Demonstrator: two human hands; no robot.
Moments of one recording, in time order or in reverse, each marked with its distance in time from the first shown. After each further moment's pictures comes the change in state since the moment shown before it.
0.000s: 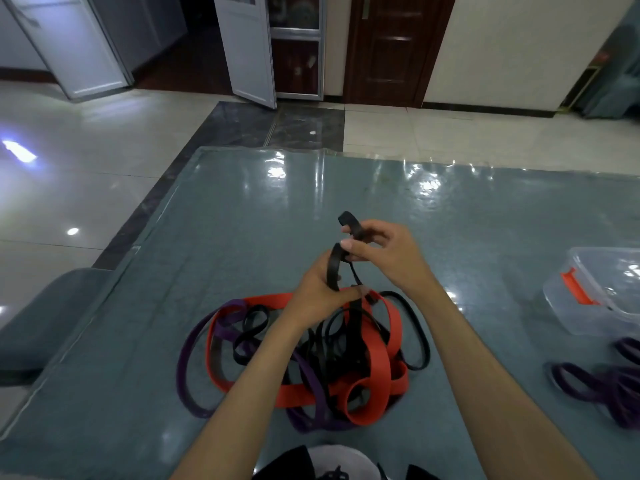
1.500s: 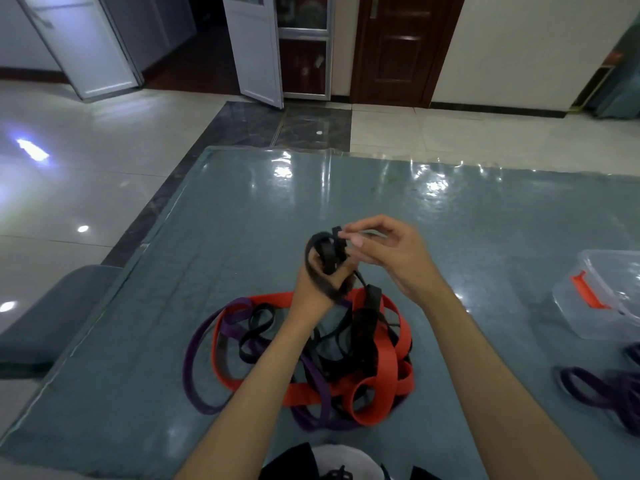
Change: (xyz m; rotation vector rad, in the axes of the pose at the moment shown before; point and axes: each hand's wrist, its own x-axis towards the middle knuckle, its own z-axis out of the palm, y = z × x) left_hand 0.012 0.000 0.005 -0.269 0.303 0.005; right_hand -0.006 -0.004 0.005 0.342 -0.049 0.027
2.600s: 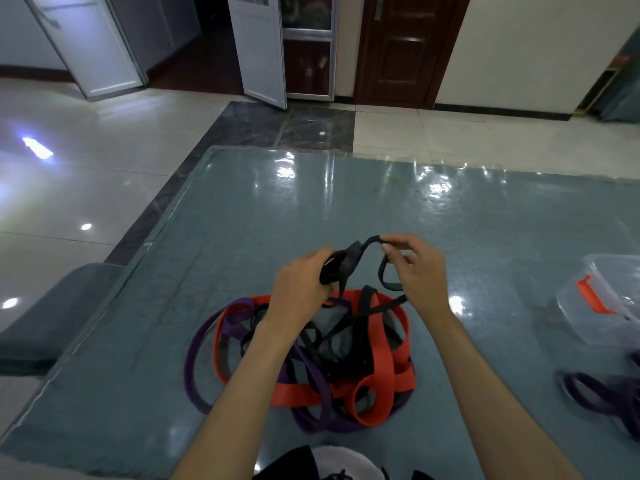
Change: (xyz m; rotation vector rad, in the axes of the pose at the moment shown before) left_hand -0.004 0.003 -0.036 0.927 -0.064 0.289; right_hand -0.012 0.045 -0.036 -0.642 0.323 -0.186
